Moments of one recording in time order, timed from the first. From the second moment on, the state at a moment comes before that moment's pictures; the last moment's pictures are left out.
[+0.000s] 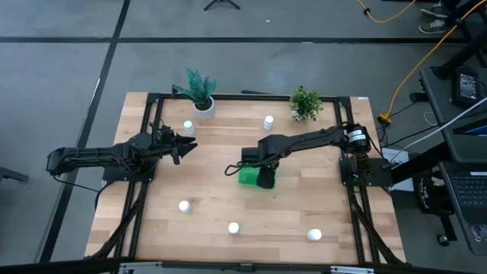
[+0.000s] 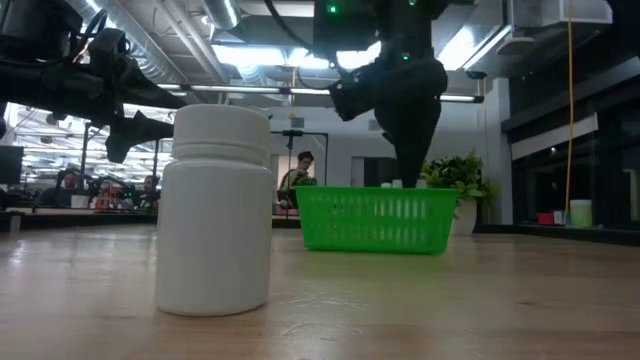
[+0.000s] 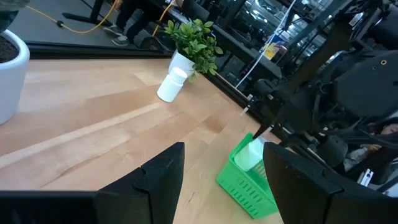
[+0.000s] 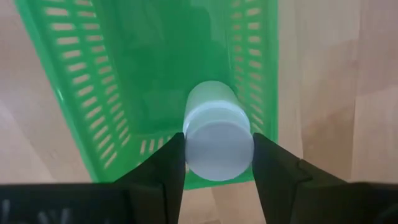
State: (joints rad) left arm 0.18 0.22 0.01 0.11 -0.16 -0.64; right arm 0.05 2.01 1.59 -1.14 0.03 0.30
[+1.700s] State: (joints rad) left arm 0.18 0.22 0.01 0.09 -0.16 -0.63; right arm 0.05 2.00 1.71 -1.24 0.01 0.39
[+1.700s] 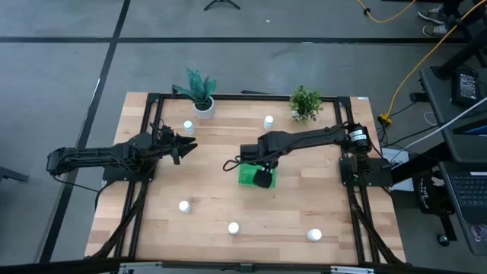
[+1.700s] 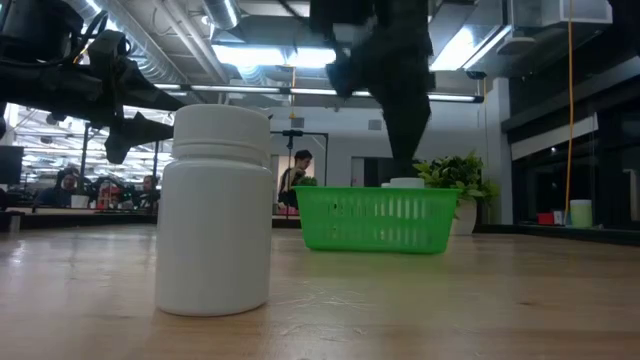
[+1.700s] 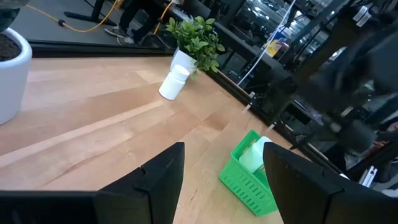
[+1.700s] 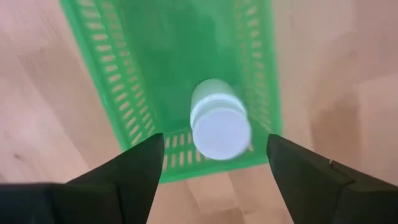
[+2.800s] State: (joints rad) left arm 0.18 0.22 0.01 0.09 -0.22 -0.74; right arm -0.57 1.99 2.14 -1.38 0.10 -0.10
